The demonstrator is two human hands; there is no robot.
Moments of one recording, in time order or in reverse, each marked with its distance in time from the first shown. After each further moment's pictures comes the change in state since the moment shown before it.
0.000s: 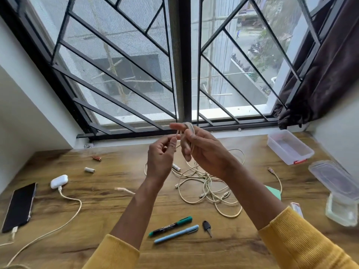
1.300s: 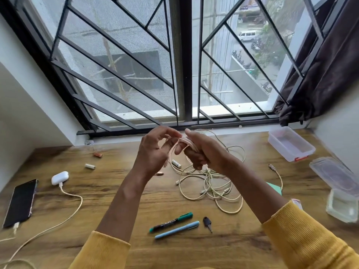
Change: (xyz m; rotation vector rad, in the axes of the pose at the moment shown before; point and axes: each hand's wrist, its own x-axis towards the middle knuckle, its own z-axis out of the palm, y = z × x) left_hand 0.009 0.022 -0.033 0.402 -0.204 0.270; right_hand -0.003 0.005 -0.010 -0.296 -0.017 0.316
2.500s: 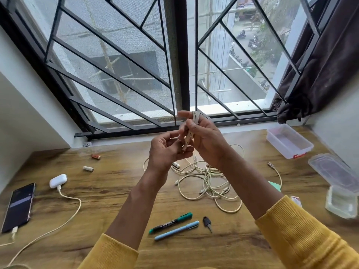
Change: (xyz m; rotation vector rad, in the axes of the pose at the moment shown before) left_hand -0.006 0.024 0.037 -0.750 0.016 -0.471; right_hand 0.012 -0.007 -0.002 0.386 0.201 -0.307
